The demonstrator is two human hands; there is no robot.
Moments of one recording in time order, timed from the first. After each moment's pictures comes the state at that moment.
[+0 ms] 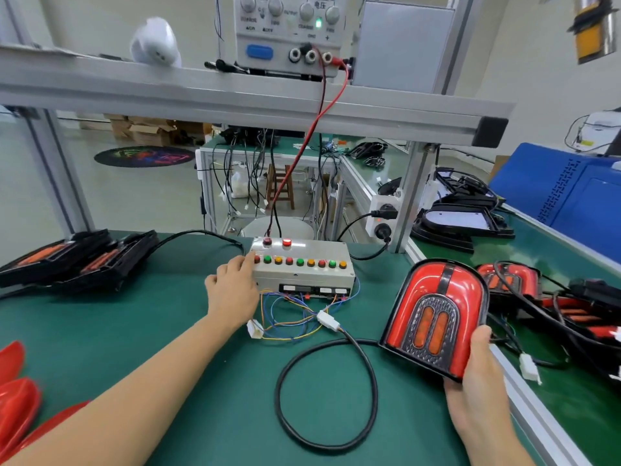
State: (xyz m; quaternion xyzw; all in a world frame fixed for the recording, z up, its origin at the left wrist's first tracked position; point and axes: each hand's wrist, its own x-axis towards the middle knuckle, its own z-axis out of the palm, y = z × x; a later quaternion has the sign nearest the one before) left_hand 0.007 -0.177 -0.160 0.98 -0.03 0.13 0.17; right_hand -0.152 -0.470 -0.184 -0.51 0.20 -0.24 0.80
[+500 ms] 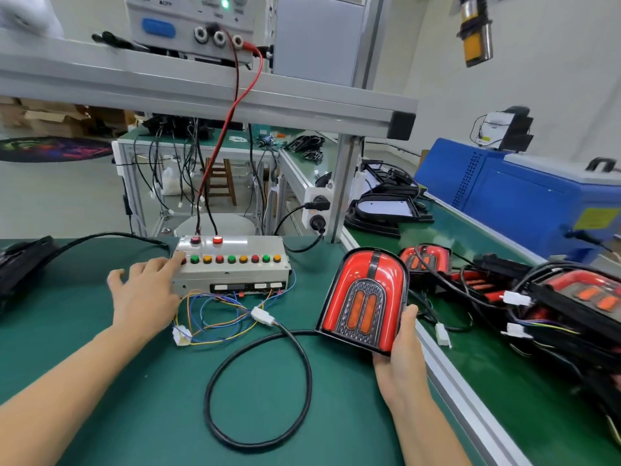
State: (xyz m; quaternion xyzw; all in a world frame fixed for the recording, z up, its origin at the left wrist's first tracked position) left_hand 0.017 -0.167 -0.166 0.98 -0.06 0.18 0.09; right_hand -0.155 -0.469 -0.178 -0.47 0.21 -0.24 0.82
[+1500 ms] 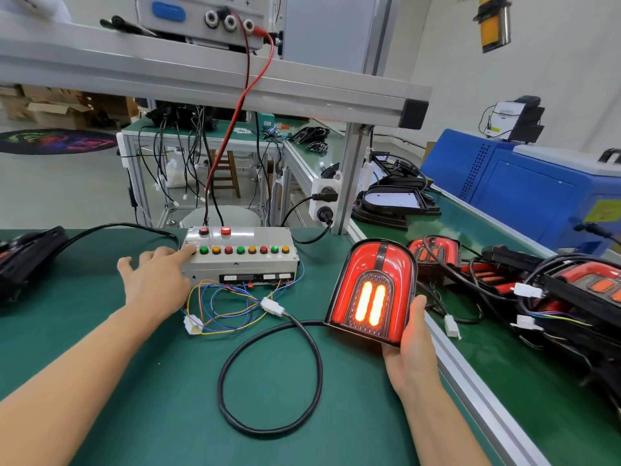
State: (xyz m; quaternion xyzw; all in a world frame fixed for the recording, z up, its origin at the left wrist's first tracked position) left_hand 0.016 -0.171 -0.150 0.98 -0.04 0.14 0.11; right_hand -0.155 -0.471 -0.181 -0.47 0.23 -0.24 0.82
